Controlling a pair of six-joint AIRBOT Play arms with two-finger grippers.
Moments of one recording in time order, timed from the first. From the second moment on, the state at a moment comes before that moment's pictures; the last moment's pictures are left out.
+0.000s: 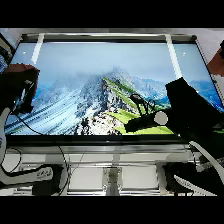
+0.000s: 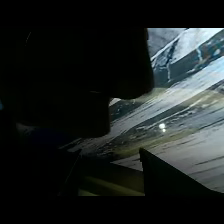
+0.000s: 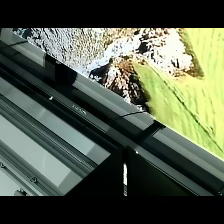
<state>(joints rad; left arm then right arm) 0.26 -1.39 1.05 2.24 -1.01 -1.39 0.55 -1.05 0.74 -1.13 0.92 1.51</state>
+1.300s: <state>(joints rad) 0.34 -1.54 1.05 2.39 -0.83 -1.44 0.55 -1.05 0.74 -1.10 0.93 1.51</state>
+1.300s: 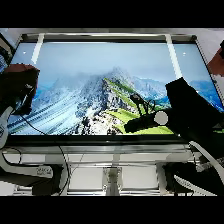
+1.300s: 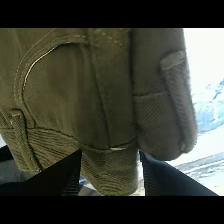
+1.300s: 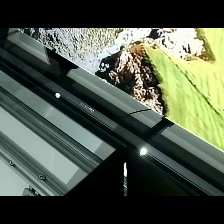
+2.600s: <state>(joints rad) -0.24 -1.06 1.42 2.02 -0.96 -1.14 0.55 -1.05 0.90 -1.32 0.99 1.27</state>
